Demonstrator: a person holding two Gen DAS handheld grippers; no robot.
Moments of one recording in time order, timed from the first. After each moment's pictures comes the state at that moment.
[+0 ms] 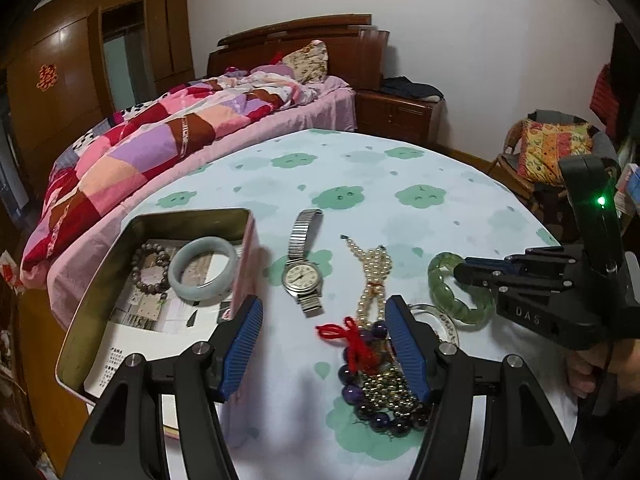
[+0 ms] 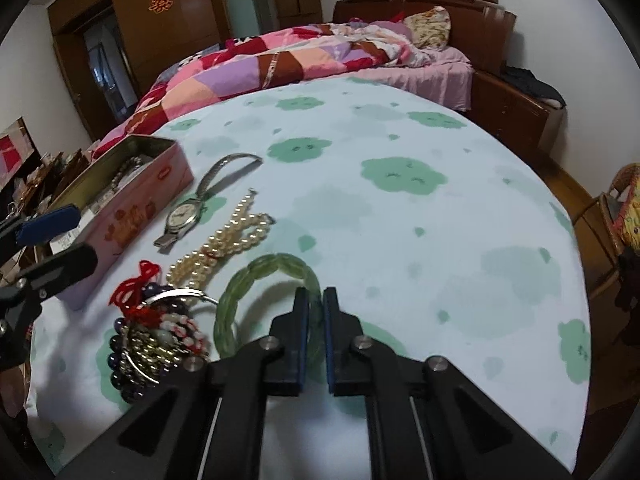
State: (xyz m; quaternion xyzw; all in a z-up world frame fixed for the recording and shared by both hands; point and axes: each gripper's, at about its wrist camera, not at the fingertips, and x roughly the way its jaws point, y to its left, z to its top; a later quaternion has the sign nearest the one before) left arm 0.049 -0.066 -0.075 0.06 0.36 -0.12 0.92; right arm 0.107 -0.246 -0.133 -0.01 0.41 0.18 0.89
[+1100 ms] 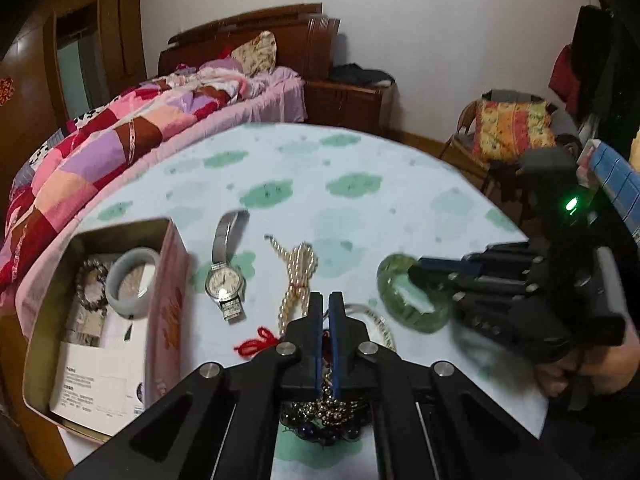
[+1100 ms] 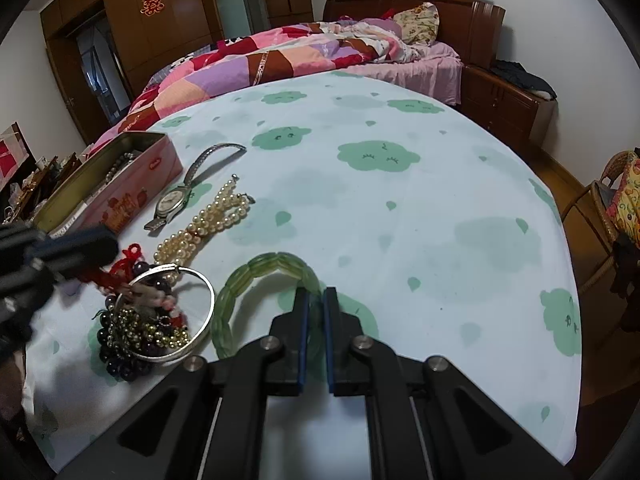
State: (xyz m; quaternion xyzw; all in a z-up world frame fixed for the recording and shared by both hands) left arm 0.045 -0.100 -0.071 0.07 0.38 -0.20 0.90; right arm 0.096 -0.260 -0.135 -0.01 0.42 0.17 0.89
